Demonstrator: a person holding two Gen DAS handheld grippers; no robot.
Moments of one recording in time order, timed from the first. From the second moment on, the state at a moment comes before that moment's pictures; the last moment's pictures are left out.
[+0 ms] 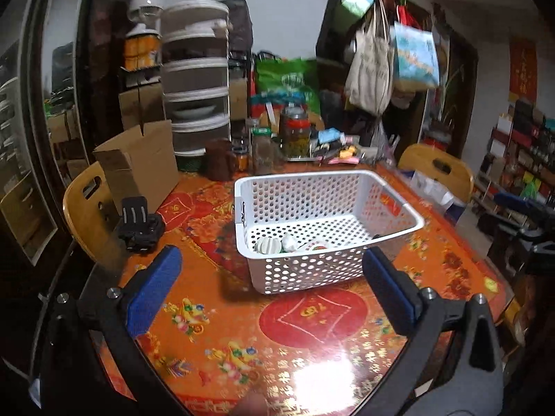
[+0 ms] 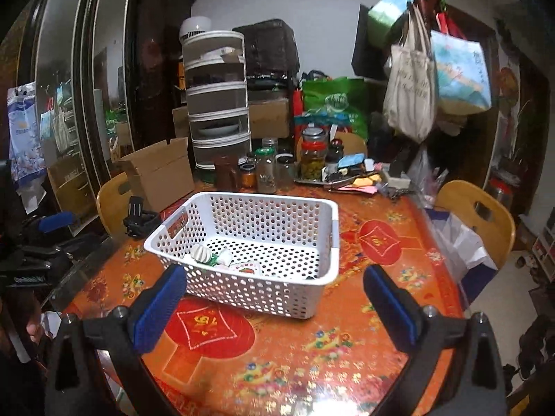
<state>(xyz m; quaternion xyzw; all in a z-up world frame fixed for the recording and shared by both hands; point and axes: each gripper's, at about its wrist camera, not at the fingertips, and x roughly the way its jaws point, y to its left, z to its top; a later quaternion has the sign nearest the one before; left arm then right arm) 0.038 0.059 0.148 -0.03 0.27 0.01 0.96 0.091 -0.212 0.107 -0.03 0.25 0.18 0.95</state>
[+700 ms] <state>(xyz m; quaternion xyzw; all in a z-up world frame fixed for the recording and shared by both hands) -0.043 -0.004 0.119 -0.02 0.23 -0.02 0.97 0.002 -0.200 0.065 -0.05 0.23 0.12 0.96</state>
